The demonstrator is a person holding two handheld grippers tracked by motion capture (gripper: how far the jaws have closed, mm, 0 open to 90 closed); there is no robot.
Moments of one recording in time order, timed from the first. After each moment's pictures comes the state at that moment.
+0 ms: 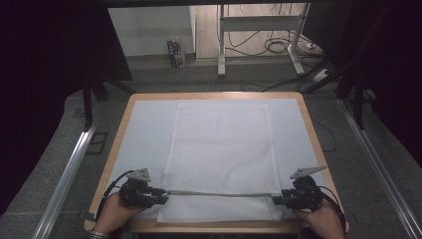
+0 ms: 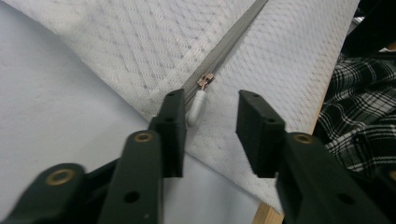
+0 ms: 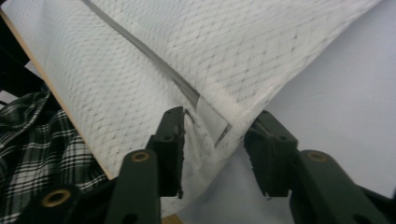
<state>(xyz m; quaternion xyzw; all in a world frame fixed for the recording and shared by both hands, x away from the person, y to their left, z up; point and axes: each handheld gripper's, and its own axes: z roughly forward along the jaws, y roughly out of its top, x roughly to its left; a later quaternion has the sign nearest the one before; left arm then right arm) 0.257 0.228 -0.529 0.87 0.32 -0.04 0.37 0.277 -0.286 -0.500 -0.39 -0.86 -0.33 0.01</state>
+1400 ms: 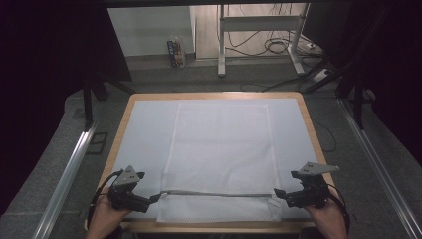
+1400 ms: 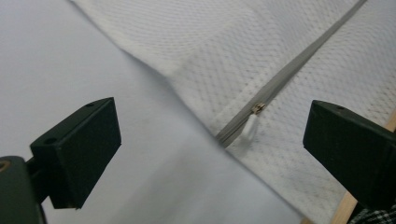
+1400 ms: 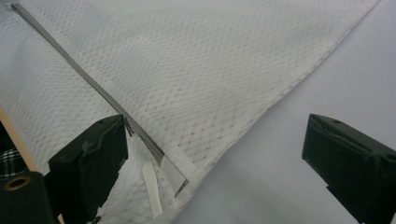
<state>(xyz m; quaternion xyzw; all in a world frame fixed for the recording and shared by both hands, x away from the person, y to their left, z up) 0.233 0.241 -0.506 0.83 0.37 0.14 0.39 0.274 -0.292 -0.476 -0.36 -0.84 -0.38 -0.12</state>
